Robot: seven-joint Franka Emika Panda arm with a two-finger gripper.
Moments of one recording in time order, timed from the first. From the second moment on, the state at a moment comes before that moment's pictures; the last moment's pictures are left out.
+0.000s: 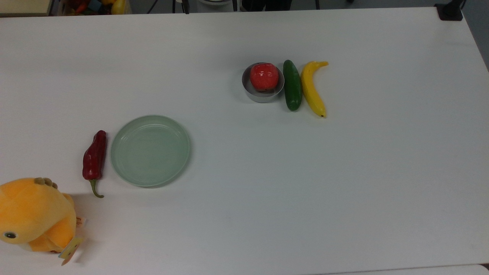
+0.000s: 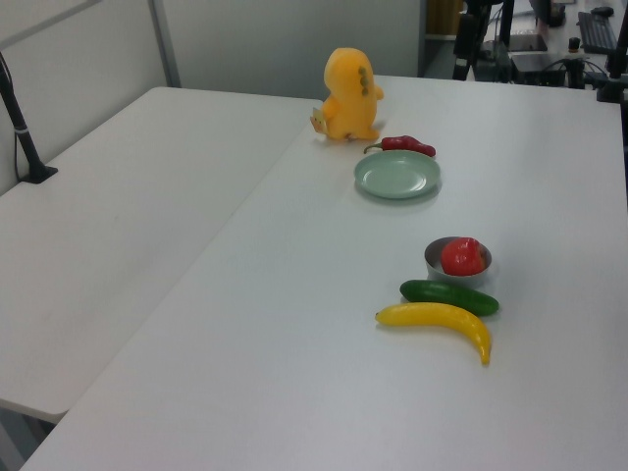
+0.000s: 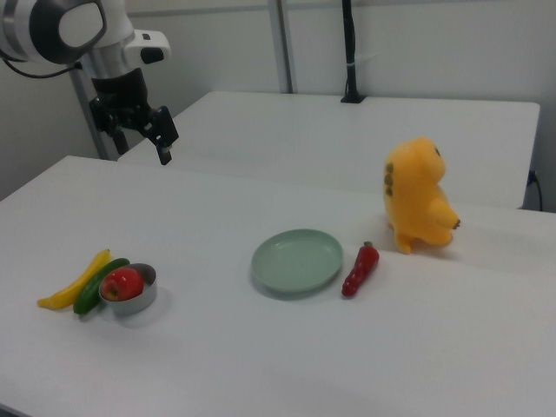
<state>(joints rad) 0.14 -0.03 -0.06 -1.63 0.07 1.72 0.01</state>
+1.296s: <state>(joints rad) 0.15 -0.02 -0.06 -1.68 0.07 1.70 -0.26</state>
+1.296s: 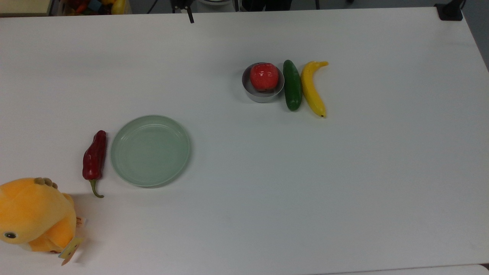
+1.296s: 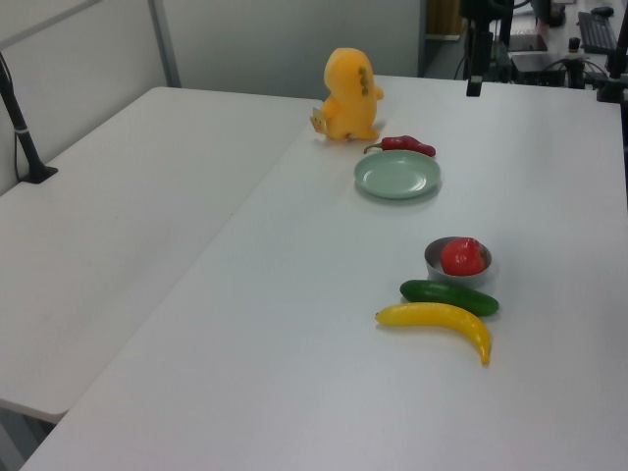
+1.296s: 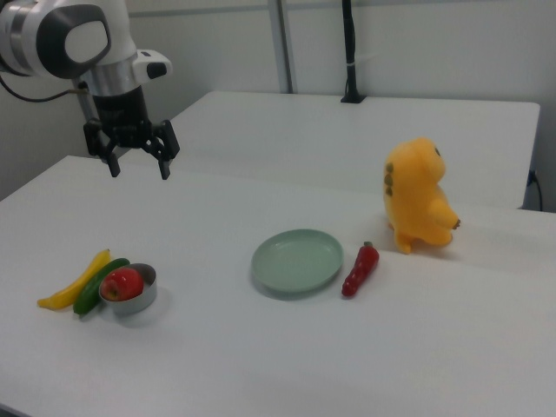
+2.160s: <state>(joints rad) 0.17 -0.01 0.08 -1.90 0.07 1.78 -0.29</state>
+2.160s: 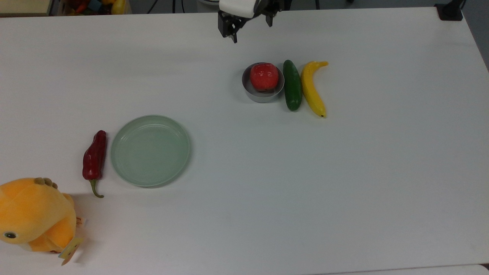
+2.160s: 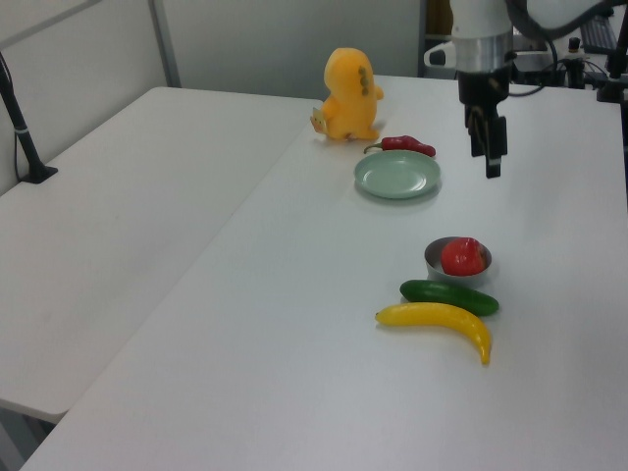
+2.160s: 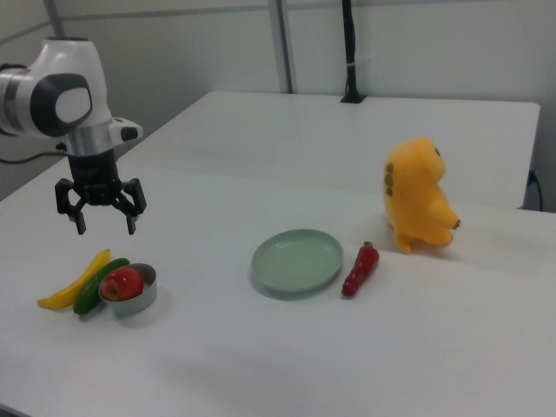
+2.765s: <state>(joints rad) 0.18 0.00 0.13 -2.11 0.04 2.02 -0.29</state>
